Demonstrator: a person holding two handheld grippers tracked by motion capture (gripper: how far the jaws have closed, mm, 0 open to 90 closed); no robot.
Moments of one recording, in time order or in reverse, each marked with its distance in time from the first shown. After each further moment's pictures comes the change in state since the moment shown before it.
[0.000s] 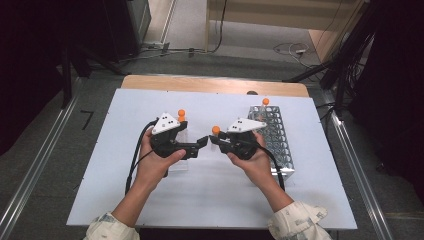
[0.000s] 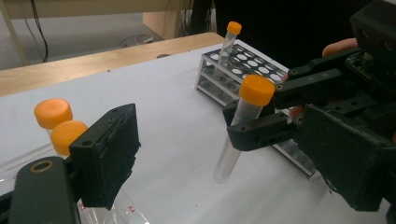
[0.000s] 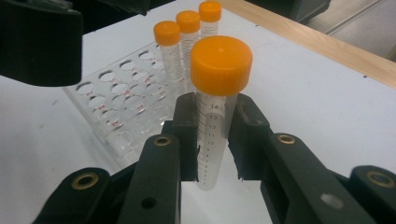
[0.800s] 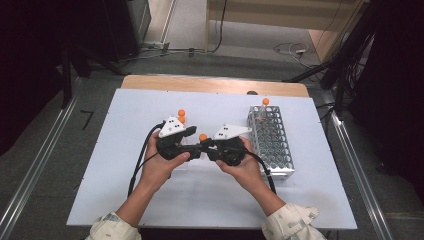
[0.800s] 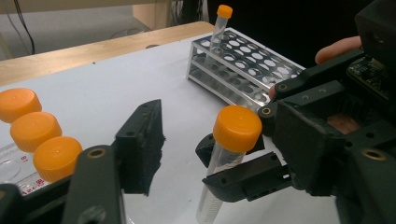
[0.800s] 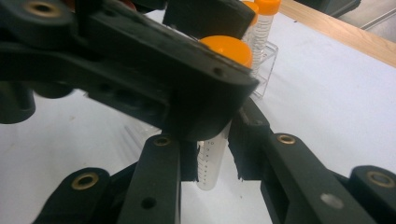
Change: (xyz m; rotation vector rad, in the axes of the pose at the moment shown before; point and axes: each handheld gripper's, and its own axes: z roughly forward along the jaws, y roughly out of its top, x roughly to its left) left arm -0.003 -0.010 0.012 0.028 -0.034 0.022; right arm 0.027 0.000 0.017 0.024 0.072 -0.039
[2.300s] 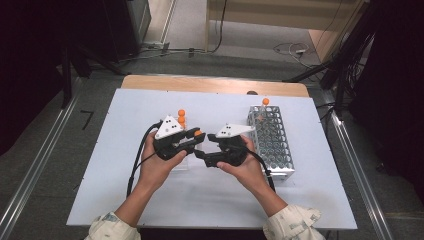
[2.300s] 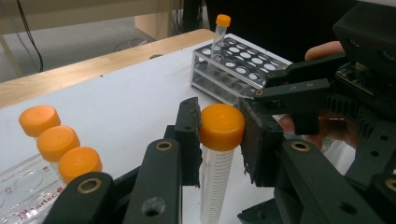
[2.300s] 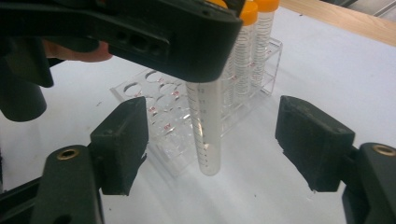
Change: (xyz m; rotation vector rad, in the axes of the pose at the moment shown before) left arm 0.000 0.004 -0.010 -0.027 0.013 0.055; right arm -0.003 -0.001 -0.002 -0.011 0.040 0.086
